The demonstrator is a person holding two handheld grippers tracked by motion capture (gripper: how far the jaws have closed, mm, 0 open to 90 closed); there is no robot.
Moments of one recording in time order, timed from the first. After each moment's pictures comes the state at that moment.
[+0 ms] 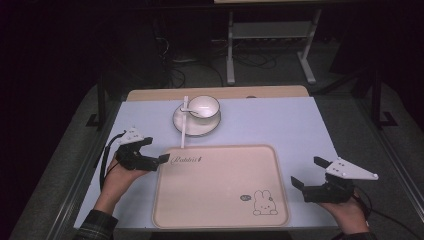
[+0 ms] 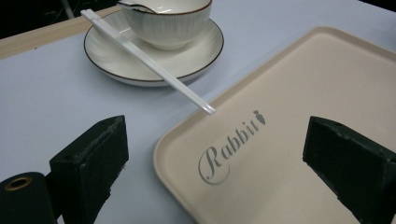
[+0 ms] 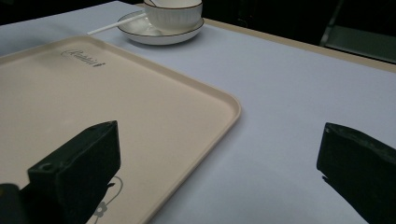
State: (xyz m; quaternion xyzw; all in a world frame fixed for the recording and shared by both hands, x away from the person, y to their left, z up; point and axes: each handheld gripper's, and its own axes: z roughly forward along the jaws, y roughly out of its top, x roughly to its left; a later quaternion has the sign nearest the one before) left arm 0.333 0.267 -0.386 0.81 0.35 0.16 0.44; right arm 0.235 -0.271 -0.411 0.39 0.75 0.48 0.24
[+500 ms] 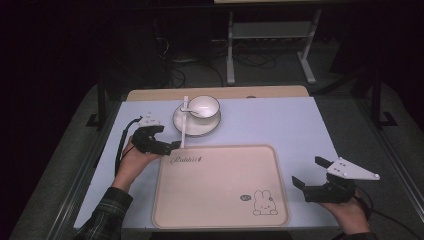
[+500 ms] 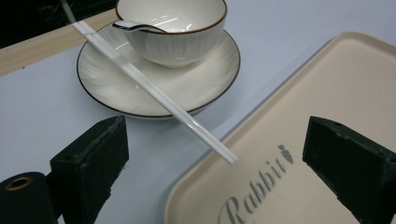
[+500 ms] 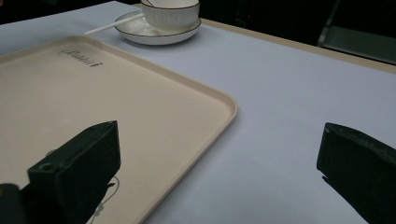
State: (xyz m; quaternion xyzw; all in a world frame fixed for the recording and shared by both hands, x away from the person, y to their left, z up) left arm 0.384 0.236 -0.386 0.82 0.35 0.16 0.42; right arm 0.234 -0.273 -0.411 0.39 0.74 0.48 0.25
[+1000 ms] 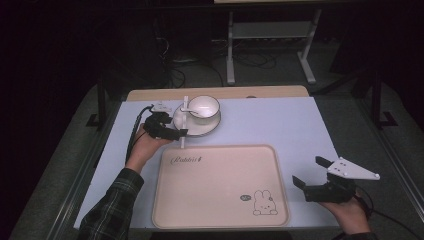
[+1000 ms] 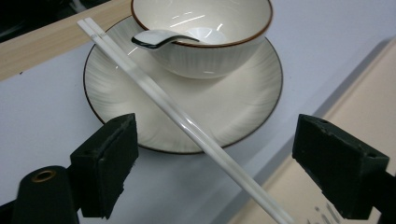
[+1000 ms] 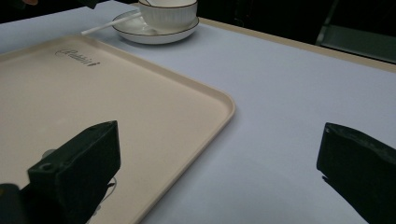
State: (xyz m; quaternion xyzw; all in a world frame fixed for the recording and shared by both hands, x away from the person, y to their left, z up) left arm 0.438 0.218 -0.394 0.83 0.38 0.15 0.38; right arm 0.235 -0.275 -0.412 0.39 0.74 0.48 0.25
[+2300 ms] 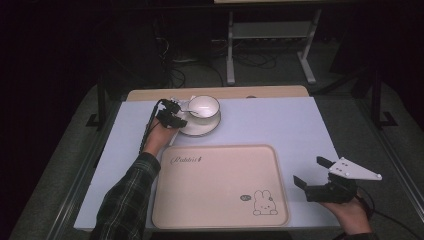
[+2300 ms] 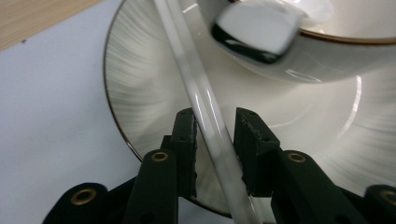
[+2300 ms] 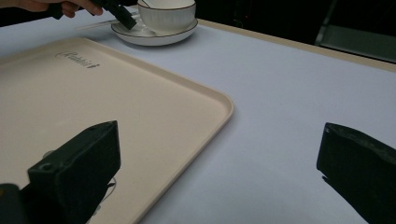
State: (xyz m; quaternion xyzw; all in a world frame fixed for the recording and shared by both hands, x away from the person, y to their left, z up) left arm 0.497 0.195 -0.422 0.84 0.43 0.16 0.27; right arm 0.234 -0.277 -0.412 0.40 0.74 0.49 0.25
